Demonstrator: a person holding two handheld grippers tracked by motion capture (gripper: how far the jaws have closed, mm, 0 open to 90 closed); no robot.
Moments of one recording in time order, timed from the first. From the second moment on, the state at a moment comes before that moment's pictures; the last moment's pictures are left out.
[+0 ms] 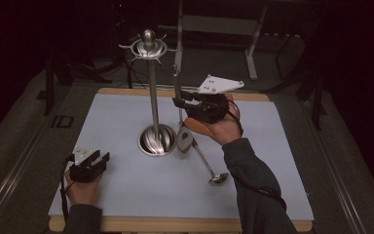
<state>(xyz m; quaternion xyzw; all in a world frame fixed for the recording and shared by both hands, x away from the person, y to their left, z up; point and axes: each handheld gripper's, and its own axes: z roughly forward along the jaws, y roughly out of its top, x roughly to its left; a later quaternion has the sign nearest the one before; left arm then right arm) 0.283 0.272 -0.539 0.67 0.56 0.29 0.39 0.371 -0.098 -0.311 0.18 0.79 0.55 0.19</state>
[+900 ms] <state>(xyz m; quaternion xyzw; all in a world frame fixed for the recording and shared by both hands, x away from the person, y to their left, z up) 0.283 0.272 -0.539 0.67 0.56 0.29 0.39 0.376 -0.062 -0.310 0.19 0.80 0.53 0.20</state>
